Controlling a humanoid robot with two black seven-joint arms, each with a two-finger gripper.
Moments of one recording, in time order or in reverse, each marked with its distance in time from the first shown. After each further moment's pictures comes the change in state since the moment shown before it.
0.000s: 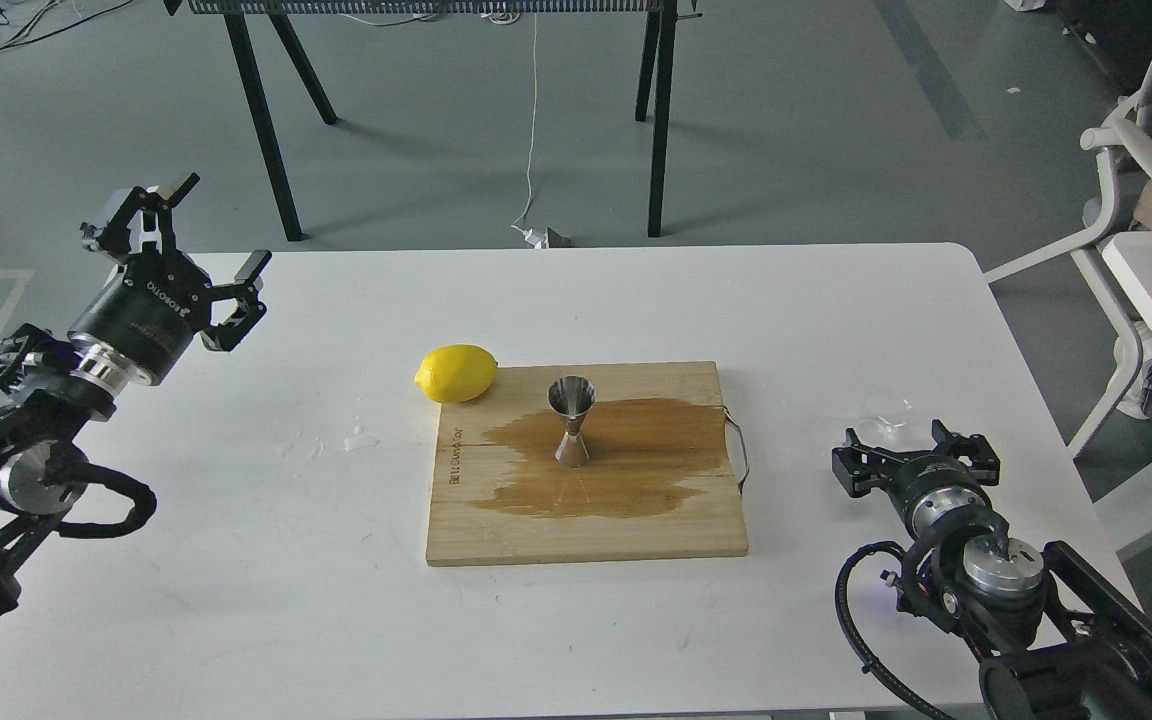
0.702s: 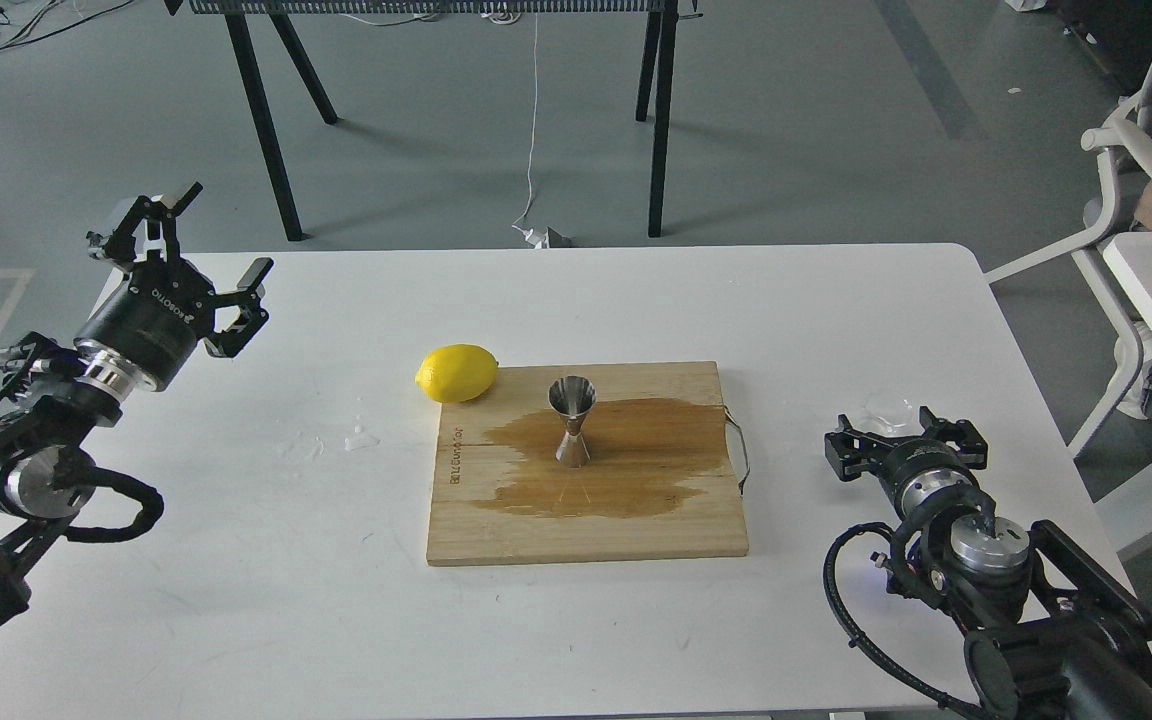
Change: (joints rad) left arm 0.000 -0.023 0.001 0.036 0.000 0.000 0.000; right arm 0.067 0.019 0.000 -0.082 -0.001 0.000 -0.011
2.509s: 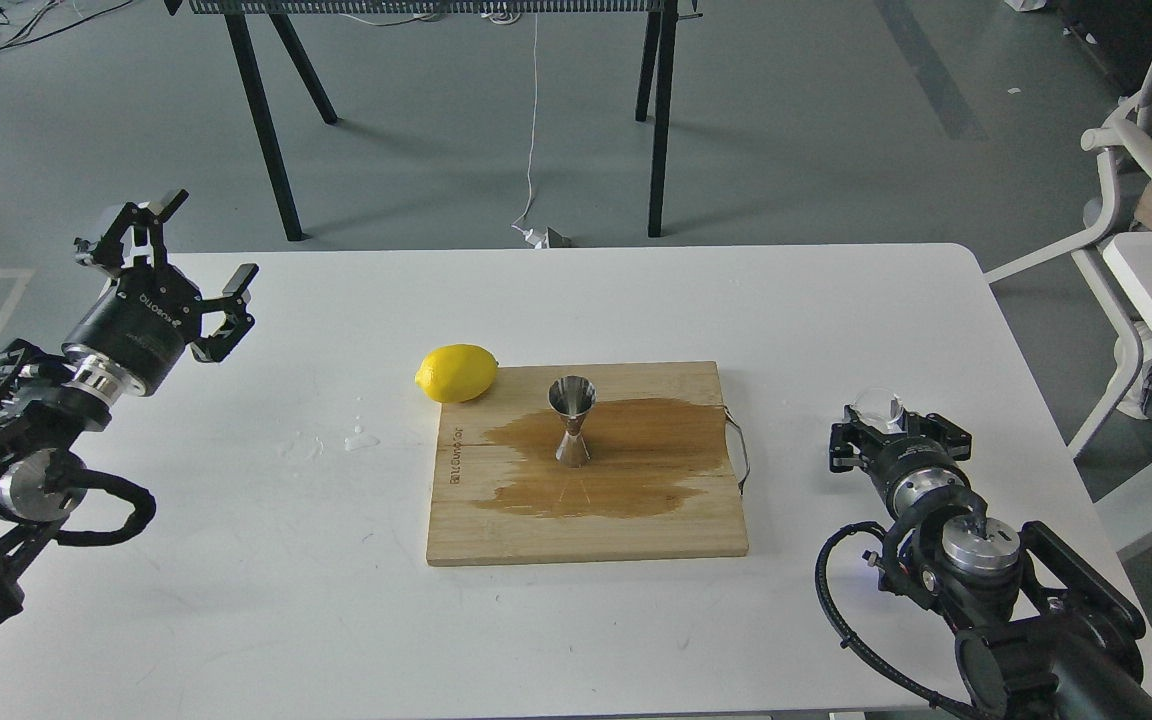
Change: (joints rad) left arm 0.000 -0.002 -0.002 0.044 0.000 0.000 0.000; right arm 0.005 0.018 -0.008 -0.025 -0.011 0.054 -0.011
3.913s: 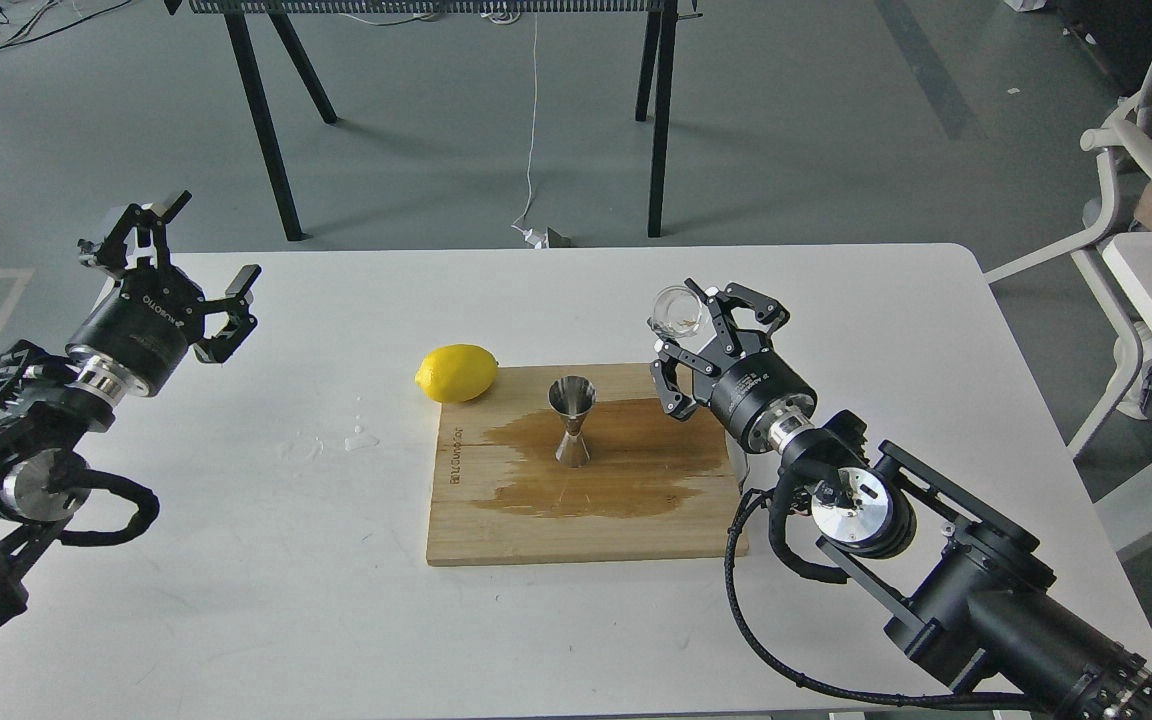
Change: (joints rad) left arm -0.002 -0.008 0.001 0.008 0.000 0.000 0.000; right arm 0.196 -0.010 -0.414 0.286 -0.472 0.036 0.001
